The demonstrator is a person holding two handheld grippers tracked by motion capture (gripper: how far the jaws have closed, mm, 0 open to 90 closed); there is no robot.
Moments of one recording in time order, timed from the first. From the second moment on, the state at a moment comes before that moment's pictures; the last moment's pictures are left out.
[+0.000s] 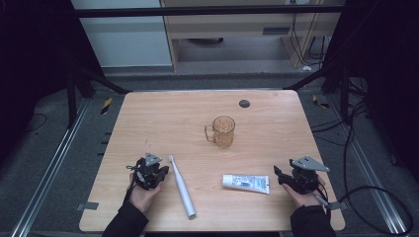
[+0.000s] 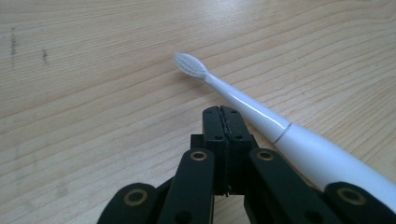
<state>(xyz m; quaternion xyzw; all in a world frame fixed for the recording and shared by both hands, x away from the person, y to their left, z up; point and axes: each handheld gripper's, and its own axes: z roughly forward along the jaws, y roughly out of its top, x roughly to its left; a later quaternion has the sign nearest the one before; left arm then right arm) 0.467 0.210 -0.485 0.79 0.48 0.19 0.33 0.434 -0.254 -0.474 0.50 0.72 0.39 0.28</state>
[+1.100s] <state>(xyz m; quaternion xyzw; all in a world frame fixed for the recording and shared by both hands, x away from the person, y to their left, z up) 0.485 0.175 -0.489 0.81 0.45 0.16 0.34 0.436 -0.253 -0.476 0.50 0.73 0.39 0.27</state>
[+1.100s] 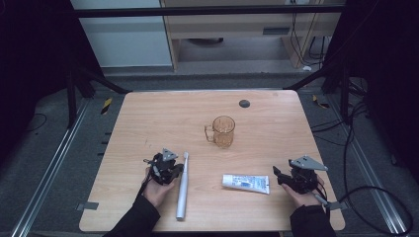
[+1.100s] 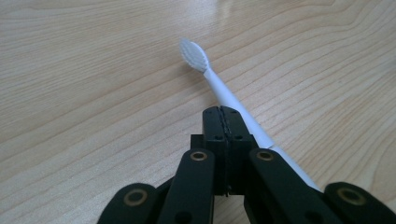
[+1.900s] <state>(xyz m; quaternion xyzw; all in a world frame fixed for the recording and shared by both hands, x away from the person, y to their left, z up) 0.421 0.166 -0.467 0.83 0.40 0.14 0.37 0.430 -0.258 -0.475 0.50 0.72 0.39 0.28</state>
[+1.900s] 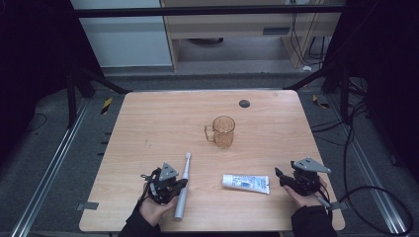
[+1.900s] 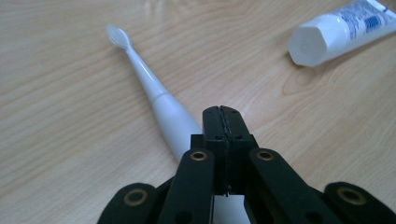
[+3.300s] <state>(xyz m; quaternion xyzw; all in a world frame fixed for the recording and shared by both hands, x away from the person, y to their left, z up) 0.395 0.171 -0.477 0.85 0.38 0.11 0.34 0.430 -0.257 -0.477 0.50 0.73 0.38 0.27</state>
